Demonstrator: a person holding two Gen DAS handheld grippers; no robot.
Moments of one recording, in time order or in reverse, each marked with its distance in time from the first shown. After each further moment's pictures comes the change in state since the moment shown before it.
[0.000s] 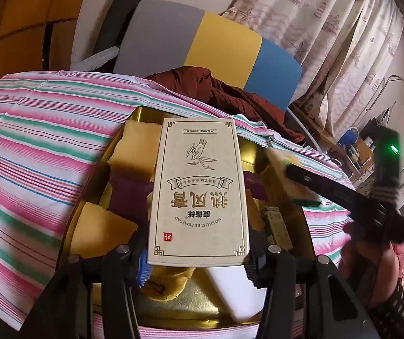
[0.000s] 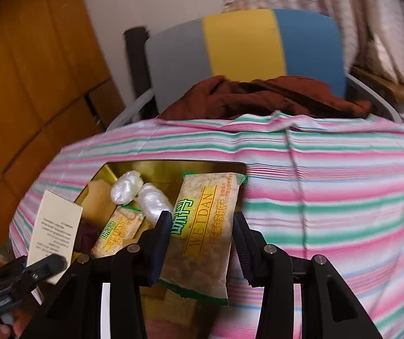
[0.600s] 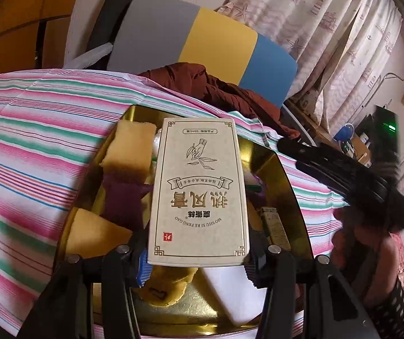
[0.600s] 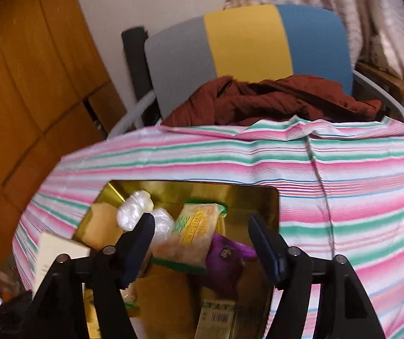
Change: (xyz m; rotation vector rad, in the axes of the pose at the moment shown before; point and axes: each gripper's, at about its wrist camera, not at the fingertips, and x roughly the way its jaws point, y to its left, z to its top) left arm 0.012 0.000 0.009 0.013 0.033 -0.032; right arm 0.009 0.008 0.019 0.110 -0.050 0.015
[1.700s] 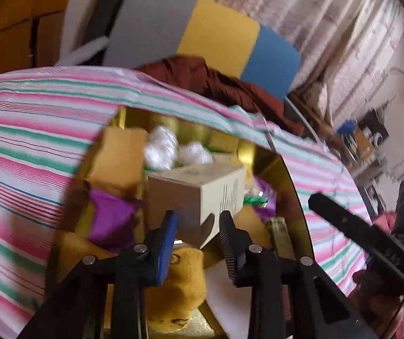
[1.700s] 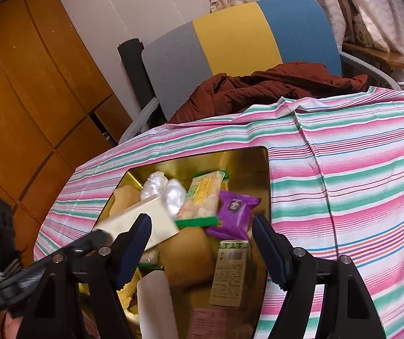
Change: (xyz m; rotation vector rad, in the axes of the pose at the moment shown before) left arm 0.026 -0.006 0.021 0.018 0.068 0.002; right arm -0.038 -0.005 -0.041 0.082 0.005 0.060
